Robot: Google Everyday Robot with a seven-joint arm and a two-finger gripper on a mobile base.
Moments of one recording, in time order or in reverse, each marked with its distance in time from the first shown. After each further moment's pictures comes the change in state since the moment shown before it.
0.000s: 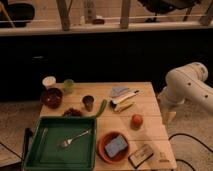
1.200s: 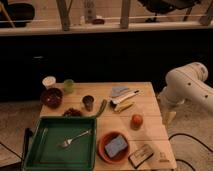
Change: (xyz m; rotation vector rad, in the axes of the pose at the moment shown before) arm 0.000 0.000 0.000 0.000 0.000 0.000
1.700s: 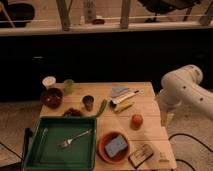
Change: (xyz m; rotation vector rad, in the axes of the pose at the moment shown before) arm -0.018 0.008 0.014 -0.001 0.030 -0.118
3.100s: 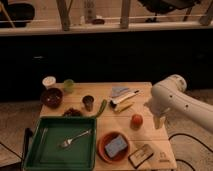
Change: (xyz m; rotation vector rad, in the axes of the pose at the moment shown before) arm -0.023 -0.004 0.053 0.010 -0.030 -0.237
